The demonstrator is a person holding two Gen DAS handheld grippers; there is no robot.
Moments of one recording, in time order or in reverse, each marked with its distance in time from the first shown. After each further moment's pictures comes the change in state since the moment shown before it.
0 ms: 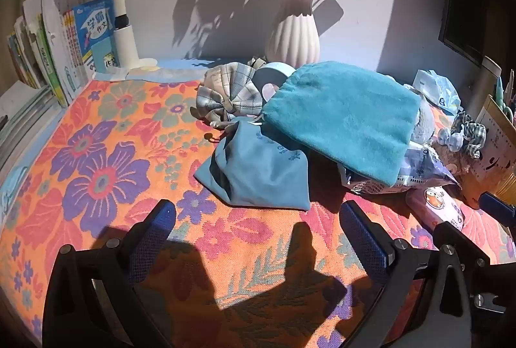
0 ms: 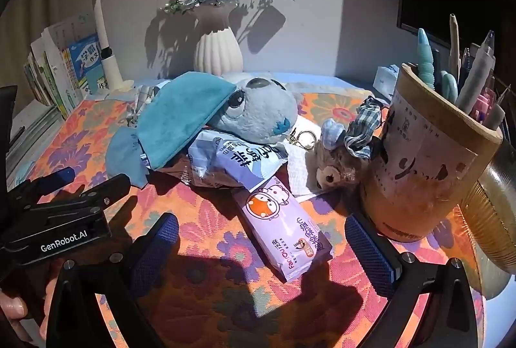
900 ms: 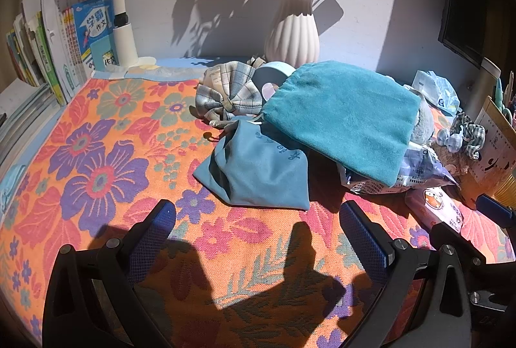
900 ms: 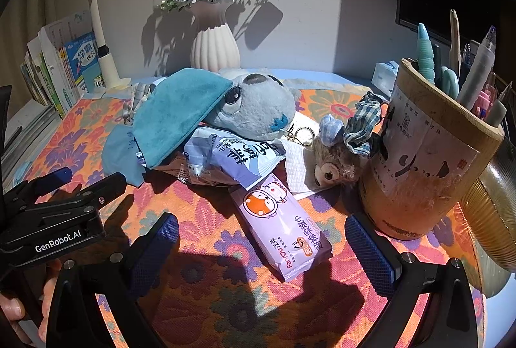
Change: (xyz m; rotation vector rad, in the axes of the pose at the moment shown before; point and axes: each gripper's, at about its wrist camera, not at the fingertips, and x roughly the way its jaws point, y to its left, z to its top) left arm 0.000 -0.001 0.000 -0.001 -0.004 0.001; right arm 0.003 -0.001 0.000 0.005 0.009 0.000
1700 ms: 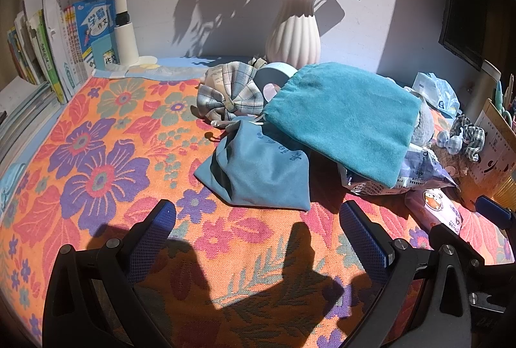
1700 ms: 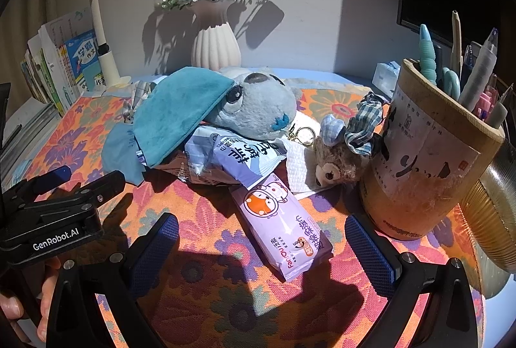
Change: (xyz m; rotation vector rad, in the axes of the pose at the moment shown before) left arm -0.001 0.001 0.000 -0.005 -0.006 0.002; right arm 0.002 0.000 0.001 -0.010 -0.015 -0.003
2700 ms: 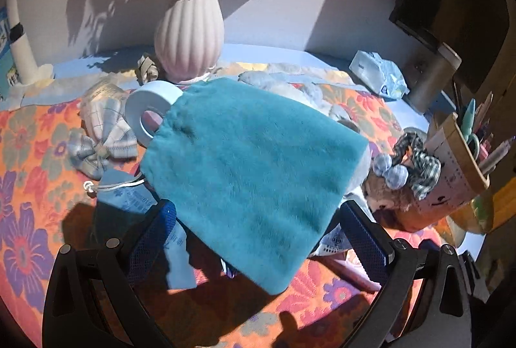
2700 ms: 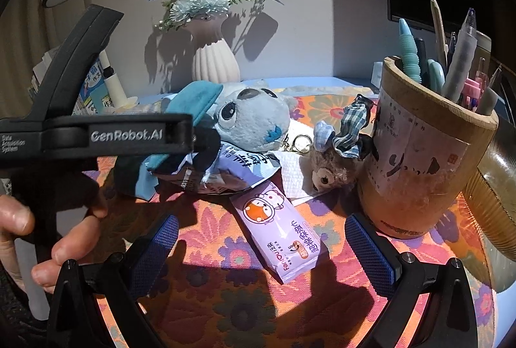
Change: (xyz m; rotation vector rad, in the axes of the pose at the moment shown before) left arm 0.050 -0.061 0.070 0.083 0.214 -0.324; right arm -0.009 -0.016 -0.003 0.033 -0.034 0.050
